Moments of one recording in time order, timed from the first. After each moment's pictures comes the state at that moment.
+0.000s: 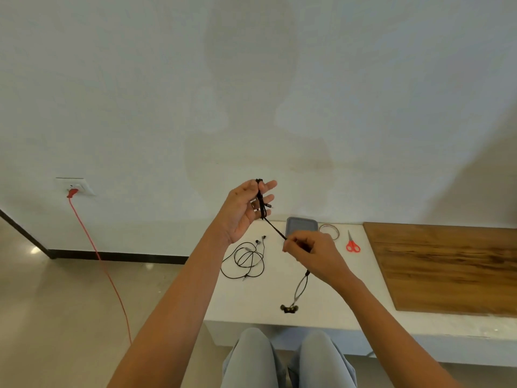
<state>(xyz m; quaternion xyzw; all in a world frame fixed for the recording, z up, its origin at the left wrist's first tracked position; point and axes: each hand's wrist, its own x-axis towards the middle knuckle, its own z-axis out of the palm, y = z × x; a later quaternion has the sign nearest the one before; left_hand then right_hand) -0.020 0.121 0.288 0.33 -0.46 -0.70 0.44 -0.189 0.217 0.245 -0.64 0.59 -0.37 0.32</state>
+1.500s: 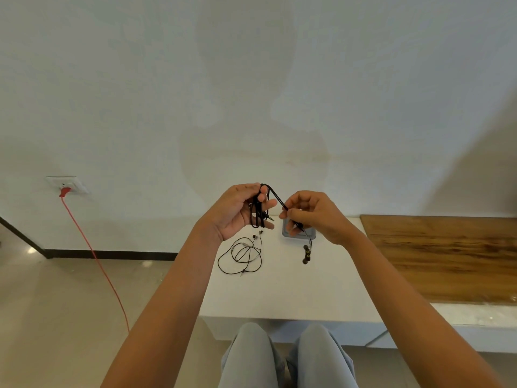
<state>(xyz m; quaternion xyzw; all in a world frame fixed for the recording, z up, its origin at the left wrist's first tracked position) -0.017 0.129 0.301 0.32 -0.48 -0.74 0.34 -0.216 0.171 0.275 -0.58 0.49 -0.42 0.49</state>
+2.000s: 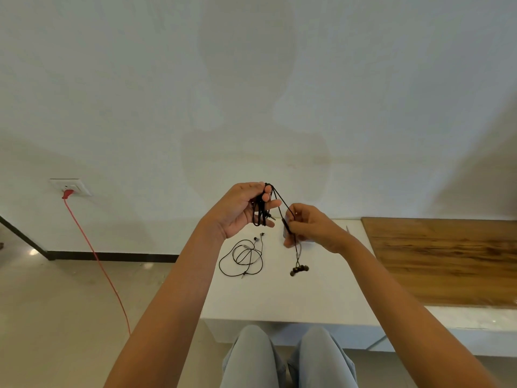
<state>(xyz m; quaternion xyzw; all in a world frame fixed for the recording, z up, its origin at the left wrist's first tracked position) -0.021 0.128 0.310 0.33 -0.50 -0.73 0.33 -0.216 0.166 0.257 -0.59 0.51 -0.35 0.52</state>
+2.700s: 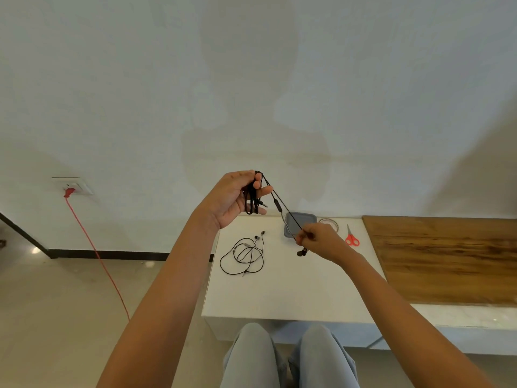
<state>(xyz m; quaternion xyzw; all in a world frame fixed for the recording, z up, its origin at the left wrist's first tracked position) -0.013 0.119 0.320 0.34 -0.50 -0.70 0.37 -0.238 0.167 0.197 -0.66 0.65 -0.24 0.29</state>
